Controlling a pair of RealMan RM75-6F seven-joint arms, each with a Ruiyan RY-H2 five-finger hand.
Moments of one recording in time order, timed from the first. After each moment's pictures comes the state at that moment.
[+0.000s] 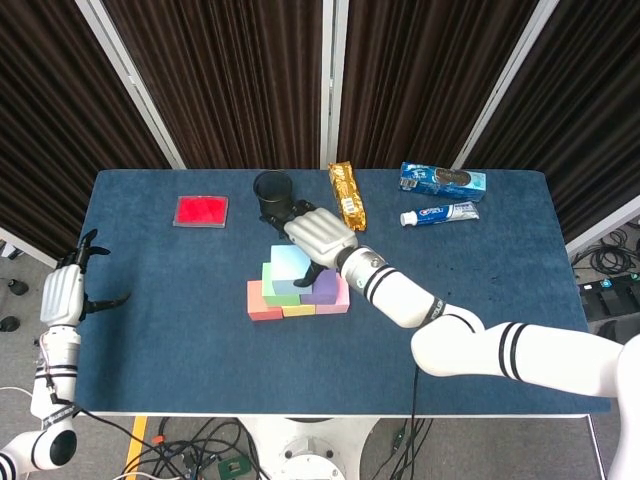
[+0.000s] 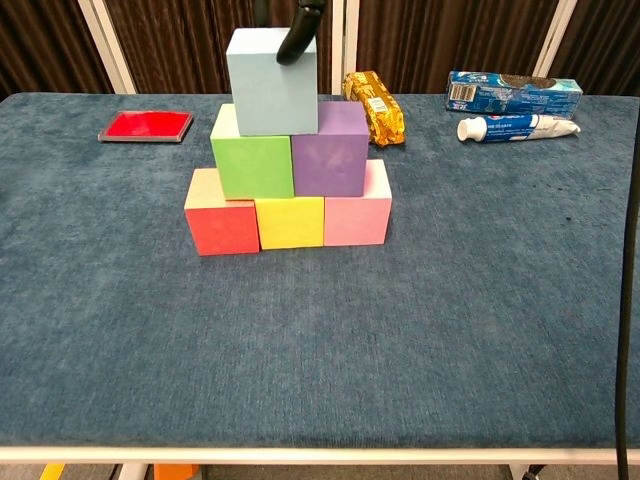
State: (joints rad) left arm -0.31 -1.42 -0.25 -1.33 1.23 1.27 -0.22; right arm 1.47 -1.15 0.17 -1.70 -0.56 0.57 -0.21
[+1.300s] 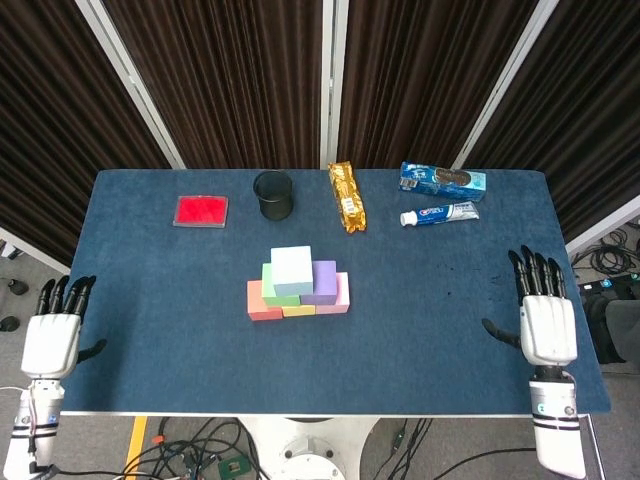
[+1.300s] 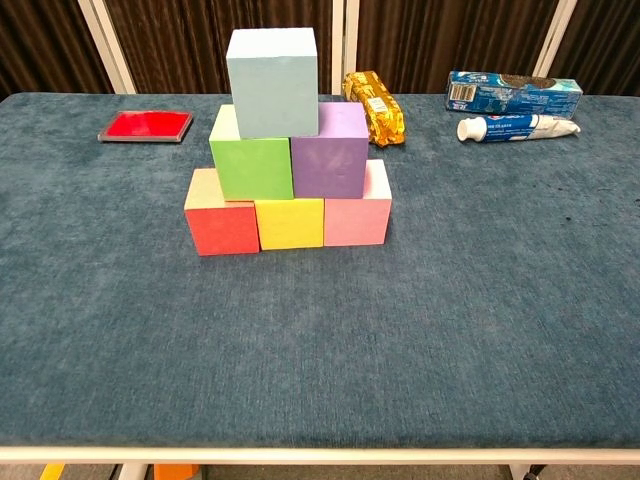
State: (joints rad) left arm -0.14 -1.38 -0.05 -1.40 1.43 1.53 0.24; right arm 0.41 -1.31 -0.11 -1.78 -1.20 1.78 -0.30
